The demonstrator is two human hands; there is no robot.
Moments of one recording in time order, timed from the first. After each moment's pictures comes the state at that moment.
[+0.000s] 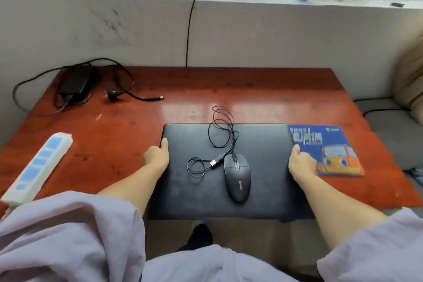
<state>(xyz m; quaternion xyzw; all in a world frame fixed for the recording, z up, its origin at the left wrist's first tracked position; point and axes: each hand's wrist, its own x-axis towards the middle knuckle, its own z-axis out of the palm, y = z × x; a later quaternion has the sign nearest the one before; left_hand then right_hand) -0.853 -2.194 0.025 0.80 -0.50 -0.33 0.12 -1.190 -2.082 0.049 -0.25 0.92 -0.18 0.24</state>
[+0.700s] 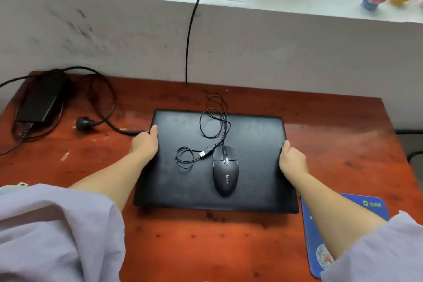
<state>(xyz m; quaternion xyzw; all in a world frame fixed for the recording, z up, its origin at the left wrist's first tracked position) -0.880 -2.414 0.004 0.80 -0.53 -0.29 0.02 -1.241 -2.319 0.016 -0.35 0.89 -0.08 0.27</state>
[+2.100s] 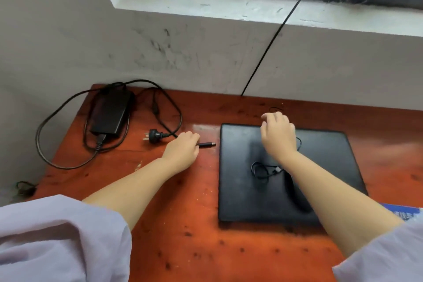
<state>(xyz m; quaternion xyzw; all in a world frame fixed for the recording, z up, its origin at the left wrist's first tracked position) -0.771 -2.429 0.041 0.55 -0.82 -0.18 0.00 -1.025 -2.411 0.067 -0.64 0.76 -0.12 0.01</state>
